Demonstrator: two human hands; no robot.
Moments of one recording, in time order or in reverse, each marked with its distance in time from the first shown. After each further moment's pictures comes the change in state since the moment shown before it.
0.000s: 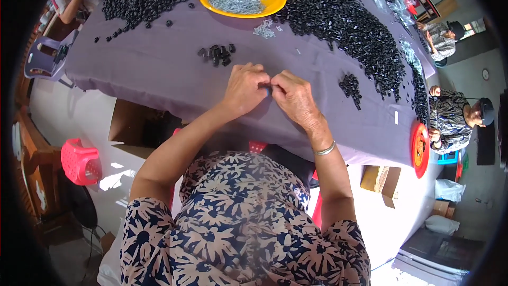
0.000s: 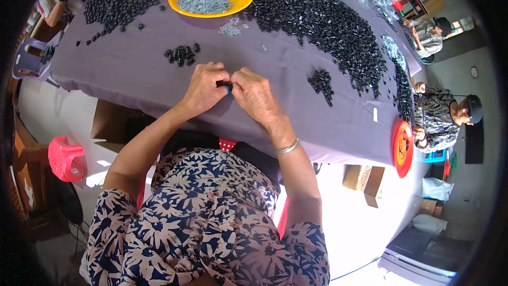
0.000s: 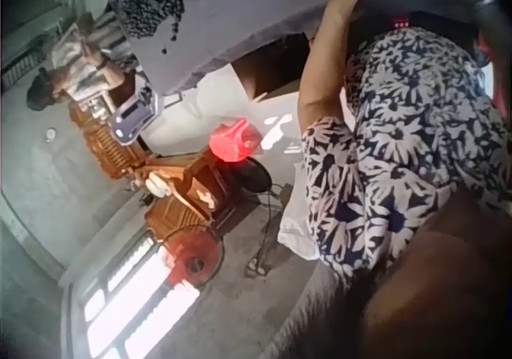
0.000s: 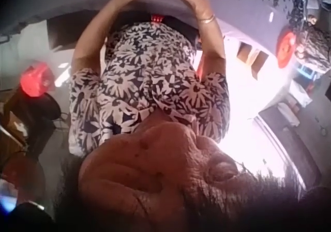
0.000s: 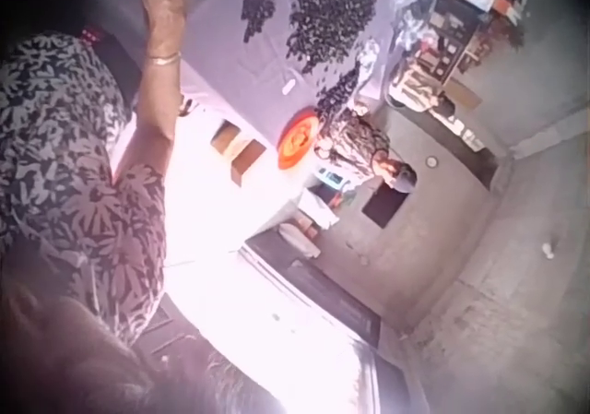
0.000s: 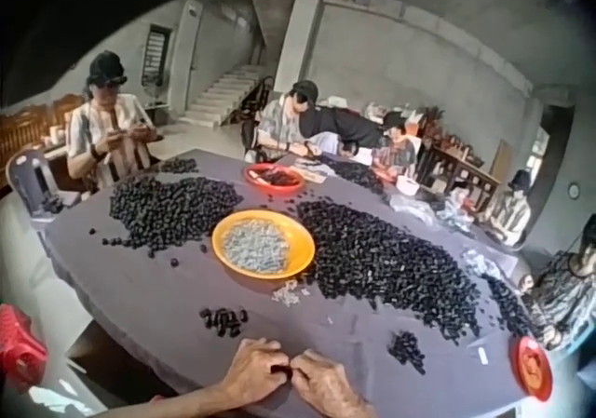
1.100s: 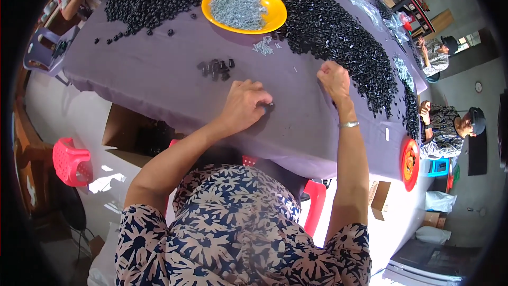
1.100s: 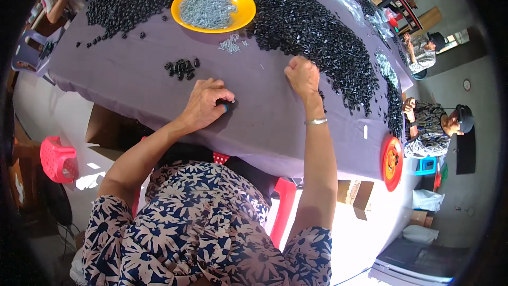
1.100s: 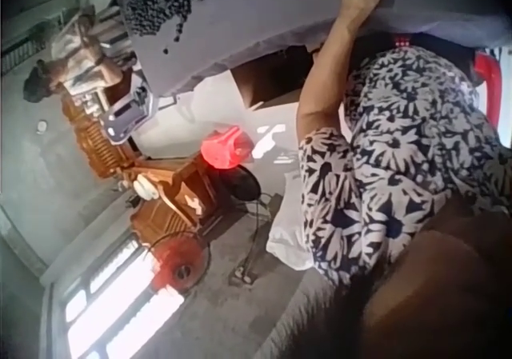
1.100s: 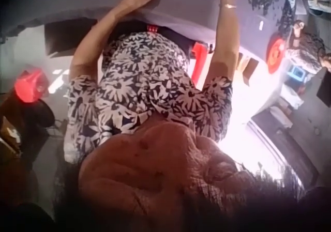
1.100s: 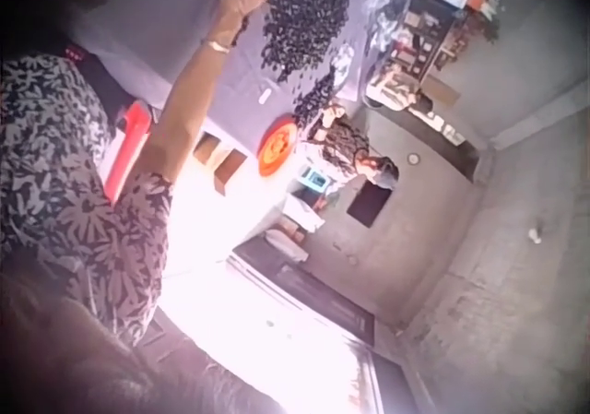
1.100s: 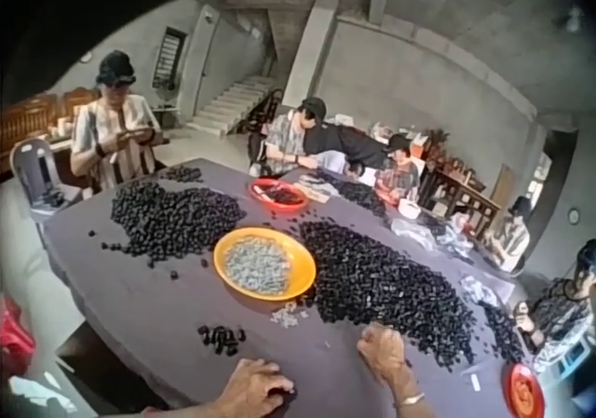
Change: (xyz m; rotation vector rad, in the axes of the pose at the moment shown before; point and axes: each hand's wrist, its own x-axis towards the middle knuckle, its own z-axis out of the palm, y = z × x) left_hand -0.007 -0.001 -0.006 -0.024 -0.017 0.014; right_hand 0.042 0.130 -0.074 -0.520 -0.026 0.470
